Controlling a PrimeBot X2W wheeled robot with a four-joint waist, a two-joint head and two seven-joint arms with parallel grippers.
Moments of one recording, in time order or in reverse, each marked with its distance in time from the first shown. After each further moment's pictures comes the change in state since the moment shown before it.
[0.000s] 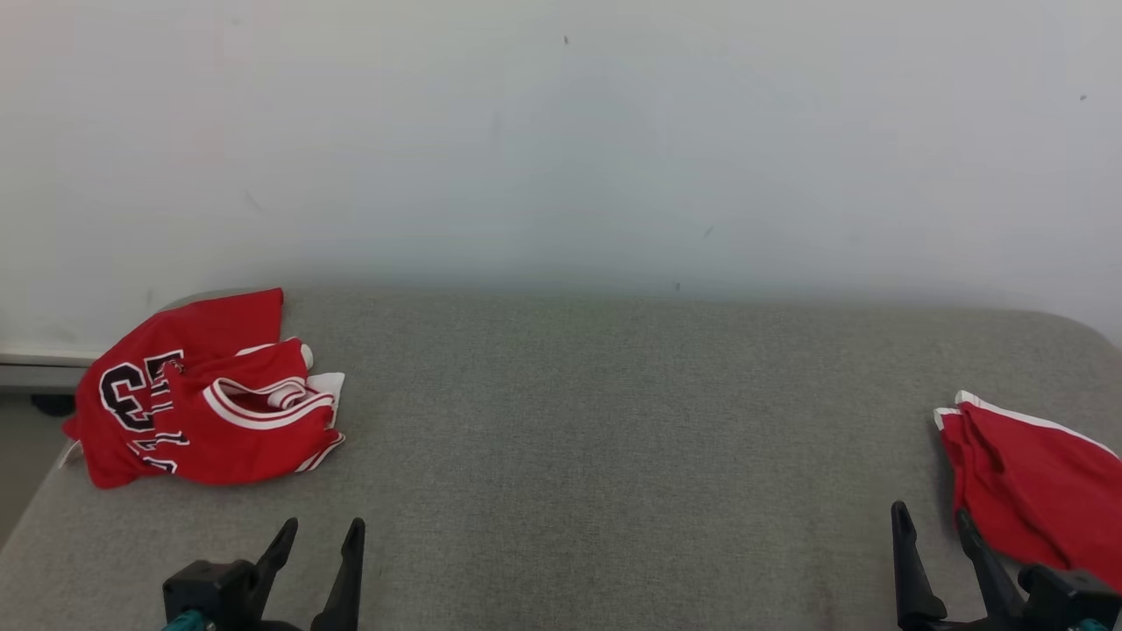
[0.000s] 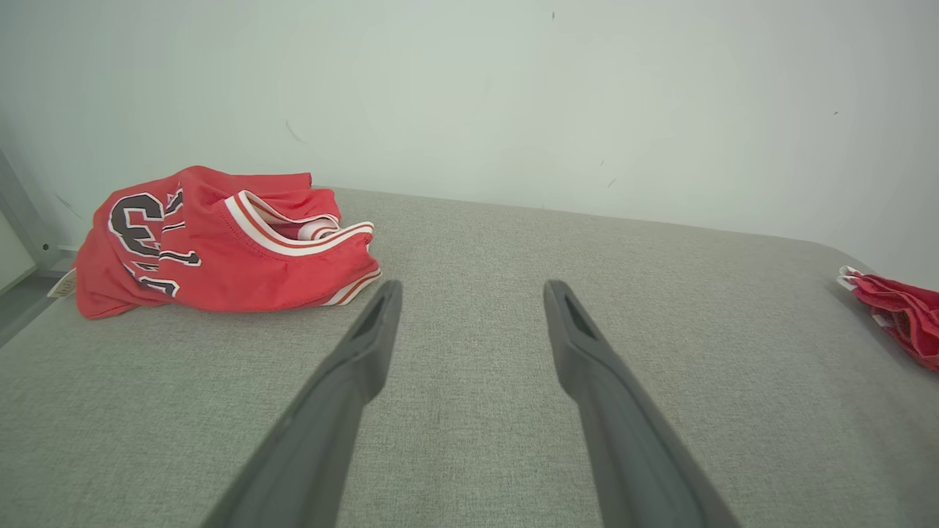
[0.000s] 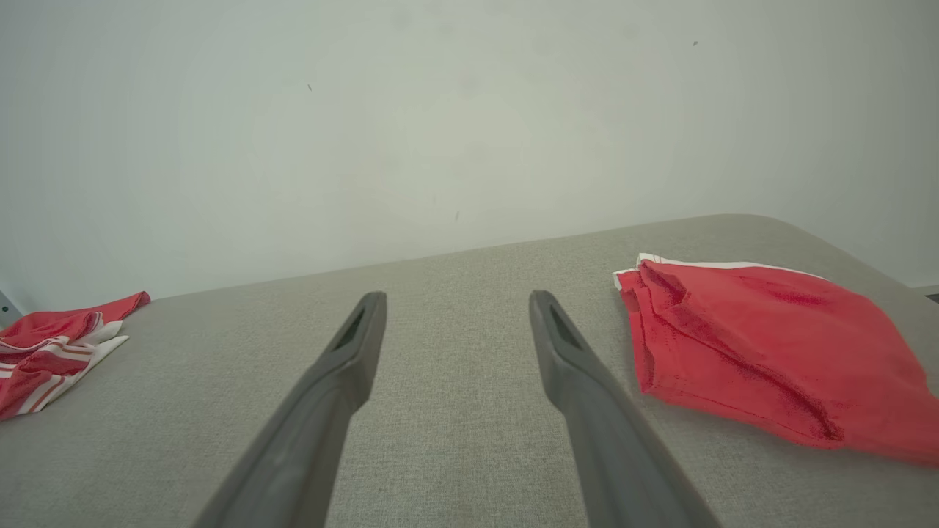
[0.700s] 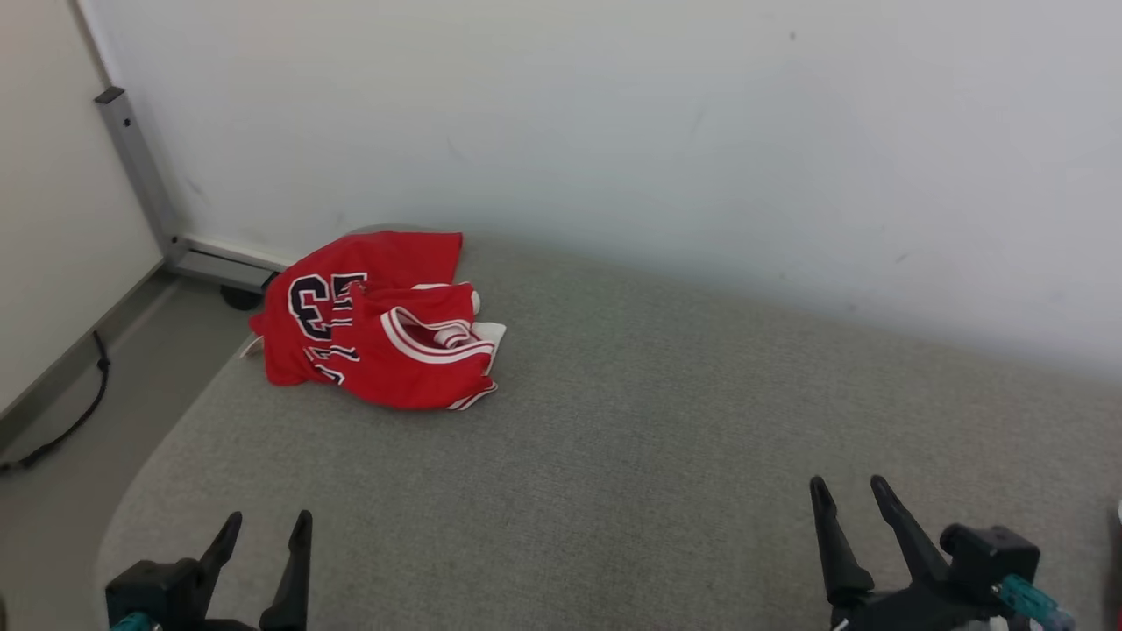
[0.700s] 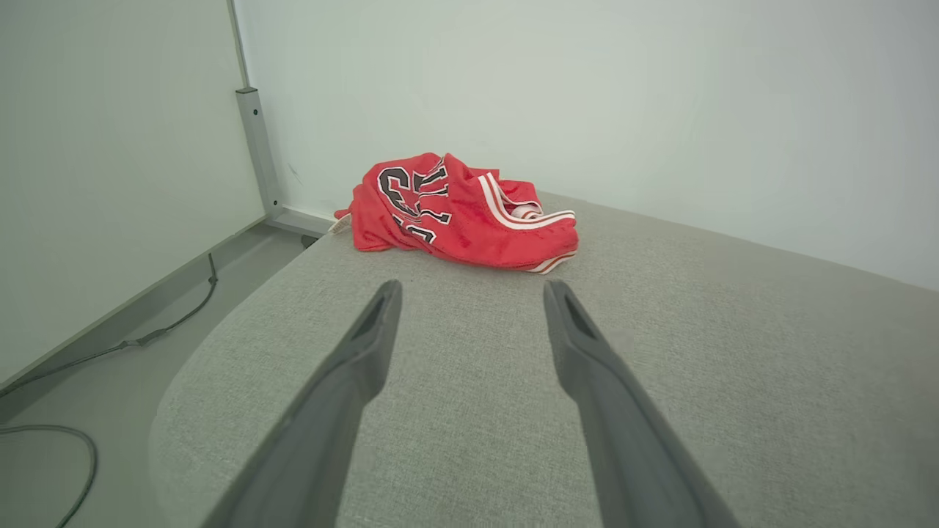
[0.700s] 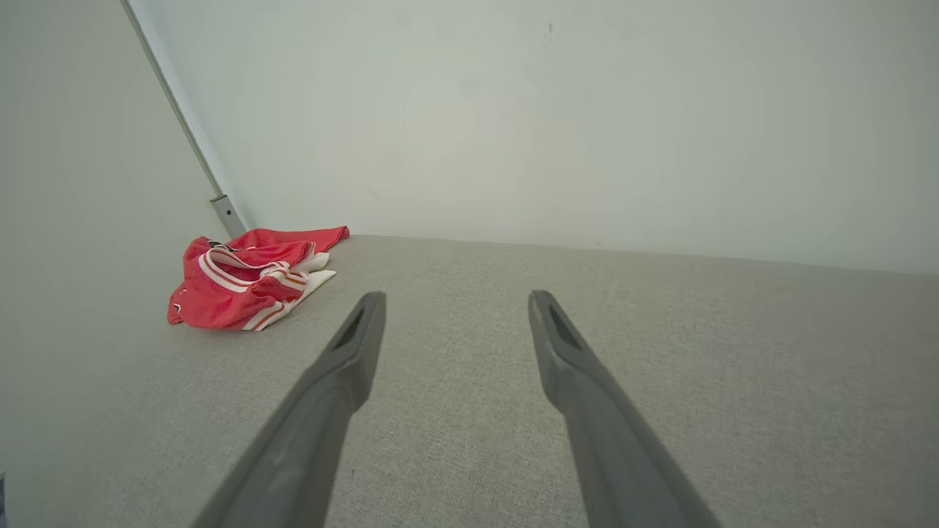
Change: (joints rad) left arm 0.010 0.033 0.058 -0.028 0.027 0.000 0.008; right arm -0.061 0.028 0.095 -0.013 -0.011 0.013 0.059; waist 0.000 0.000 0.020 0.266
